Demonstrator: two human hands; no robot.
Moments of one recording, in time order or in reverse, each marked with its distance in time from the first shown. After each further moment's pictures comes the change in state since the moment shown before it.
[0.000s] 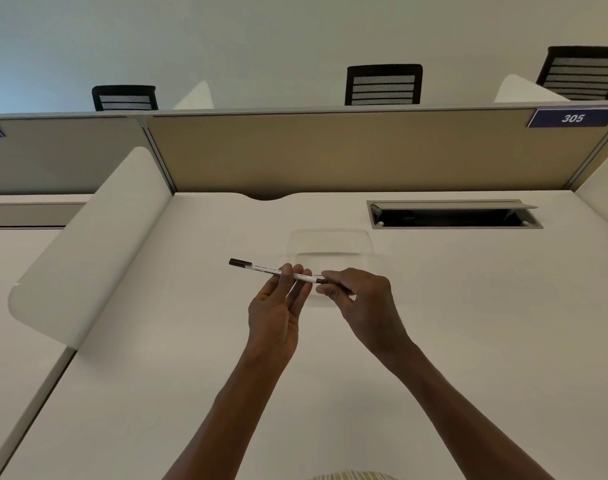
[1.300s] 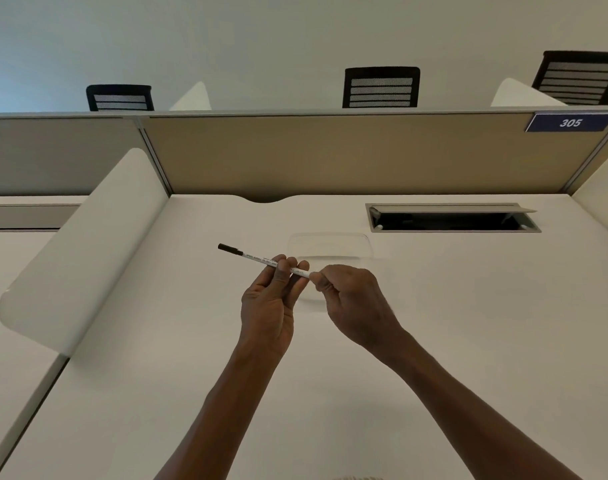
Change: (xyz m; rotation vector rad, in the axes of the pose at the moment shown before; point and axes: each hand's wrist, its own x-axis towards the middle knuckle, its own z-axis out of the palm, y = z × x) left_hand 0.006 0.017 0.013 0.038 -0.096 0.088; right_hand 0.022 -0.005 0.013 -0.161 -0.082 -0.047
